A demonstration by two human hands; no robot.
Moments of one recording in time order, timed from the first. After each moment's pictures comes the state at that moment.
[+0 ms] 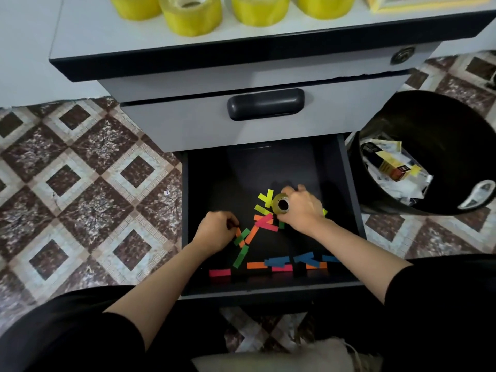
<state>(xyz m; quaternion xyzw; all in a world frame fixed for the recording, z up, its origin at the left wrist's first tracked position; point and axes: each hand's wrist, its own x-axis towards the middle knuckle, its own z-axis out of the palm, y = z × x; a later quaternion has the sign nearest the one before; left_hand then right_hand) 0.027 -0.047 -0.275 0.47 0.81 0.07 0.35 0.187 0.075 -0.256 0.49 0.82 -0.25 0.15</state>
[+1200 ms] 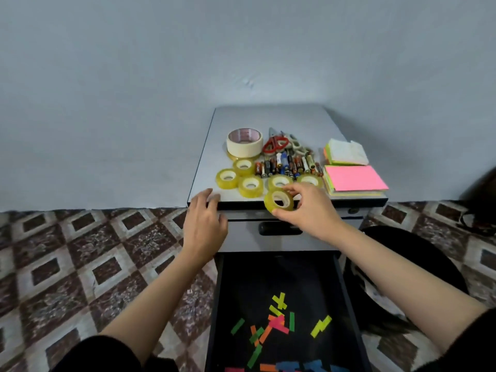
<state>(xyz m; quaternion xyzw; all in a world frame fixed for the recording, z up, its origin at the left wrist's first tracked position) -0.032 -0.019 -0.055 0.52 0.79 0.28 -0.16 0.155 0.089 0.016 0.36 0.87 -0.28 -0.21</state>
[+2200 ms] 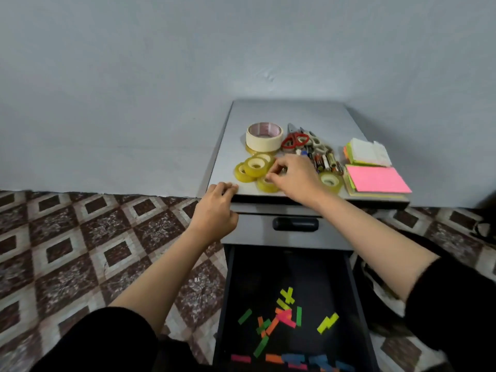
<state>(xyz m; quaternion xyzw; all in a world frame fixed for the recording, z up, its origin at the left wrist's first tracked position) -0.056 -0.028 -0.034 0.58 0.78 0.21 -0.09 0.081 0.101 0.041 0.33 0.89 -0.23 -0.21</state>
